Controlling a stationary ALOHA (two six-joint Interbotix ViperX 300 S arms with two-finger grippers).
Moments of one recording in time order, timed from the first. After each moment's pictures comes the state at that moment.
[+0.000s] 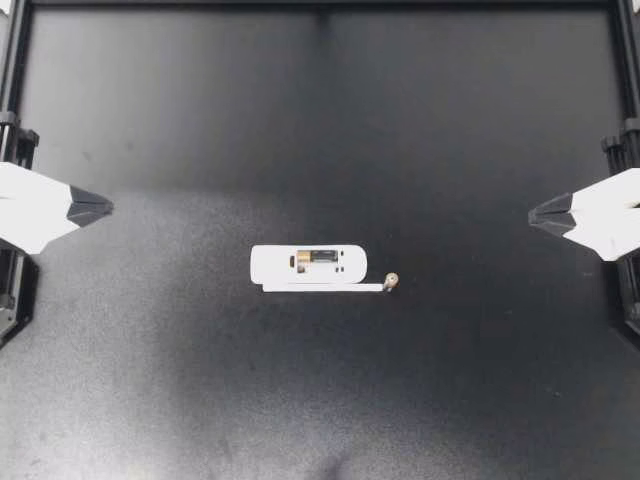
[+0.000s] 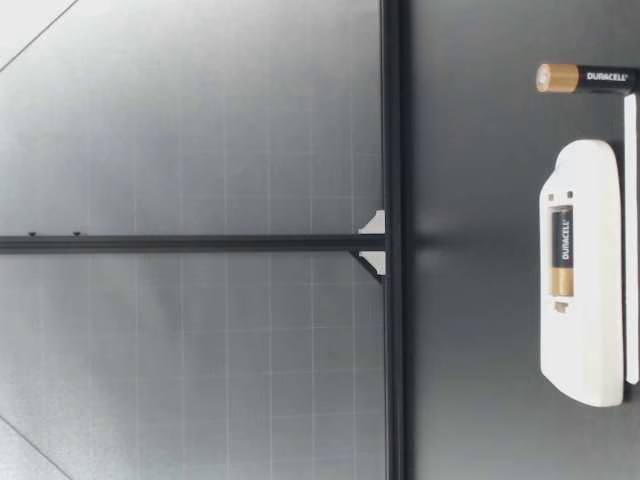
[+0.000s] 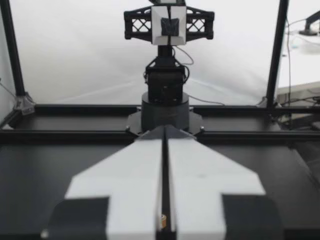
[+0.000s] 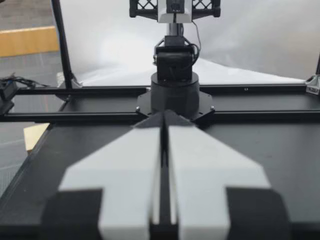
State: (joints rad) left arm 0.00 -0.96 1.17 0.00 -0.29 0.00; right arm -0.01 -0.96 1.17 0.00 -0.29 0.00
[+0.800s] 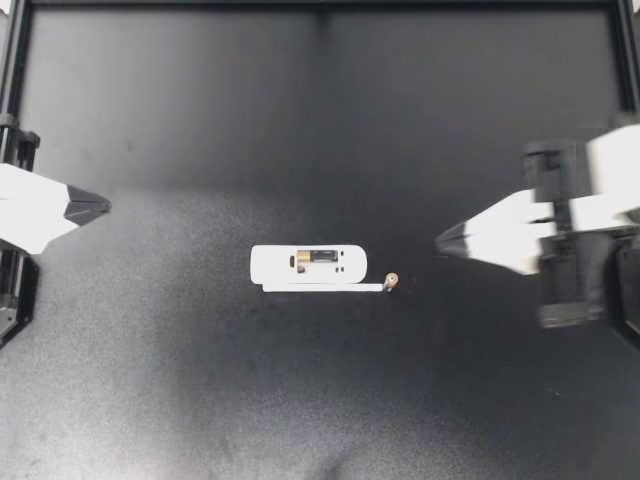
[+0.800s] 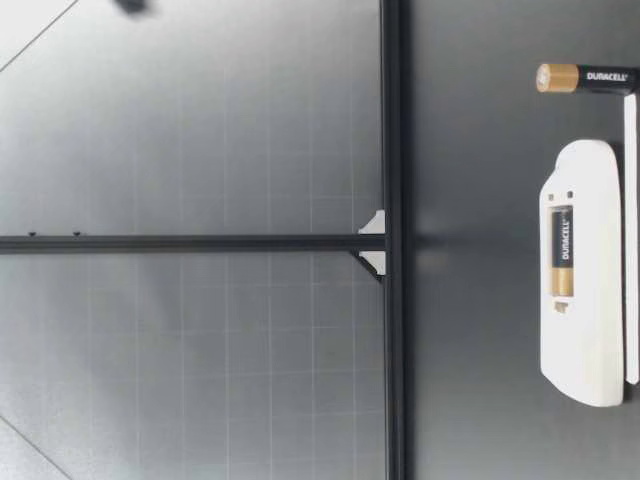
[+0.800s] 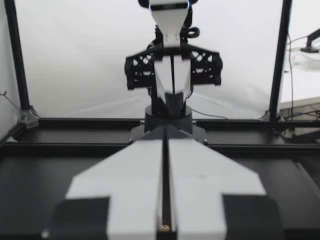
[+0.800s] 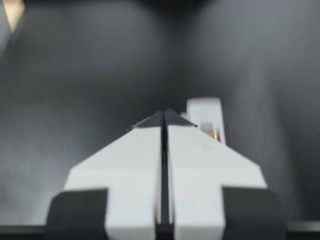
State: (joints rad) left arm 0.01 -0.96 1.22 0.00 -0.41 0.00; right arm -0.02 -0.57 0.94 0.00 0.06 0.06
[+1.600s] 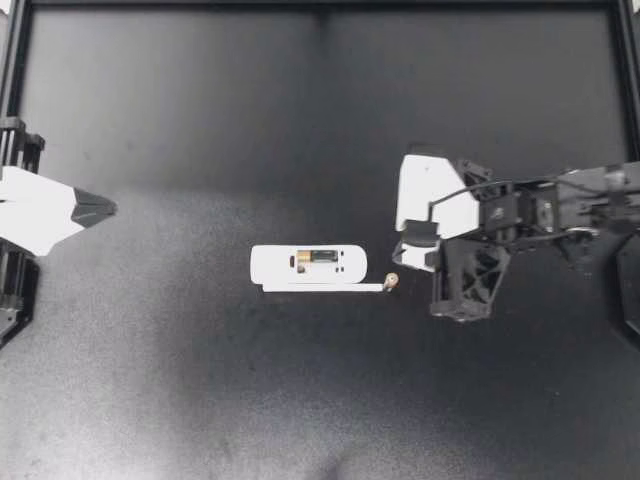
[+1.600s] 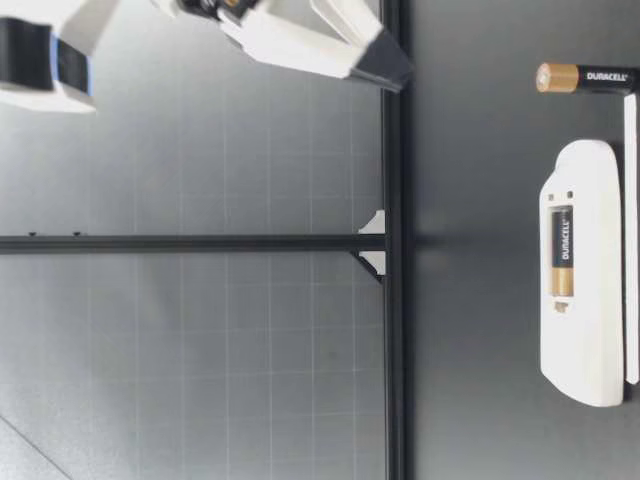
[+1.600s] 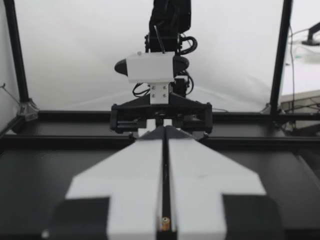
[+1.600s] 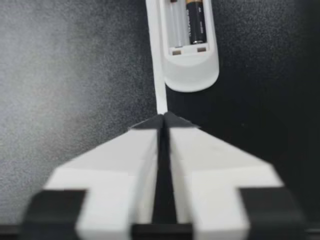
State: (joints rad) left arm 0.01 -0.94 1.23 0.00 -0.41 0.00; right arm -0.07 -0.18 0.72 -0.01 0.44 0.07
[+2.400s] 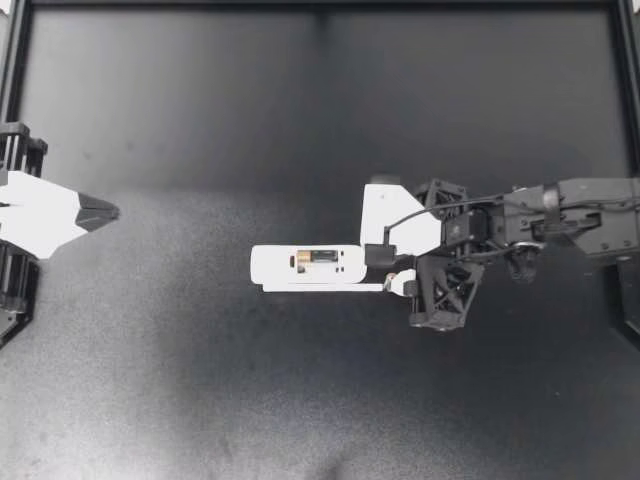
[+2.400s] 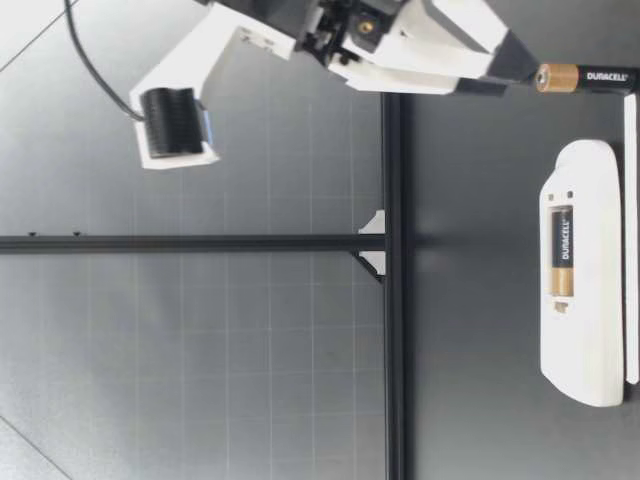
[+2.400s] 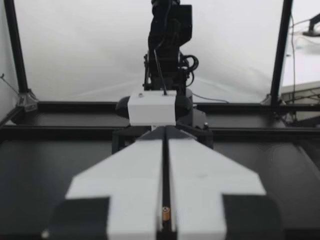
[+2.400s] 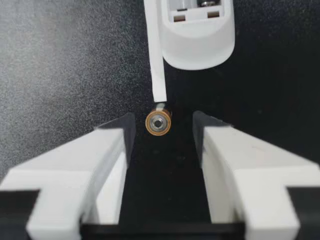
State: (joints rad) left arm 0.01 -0.94 1.25 0.00 -0.41 0.00; right arm -0.06 -0.01 0.68 -0.01 0.45 0.06
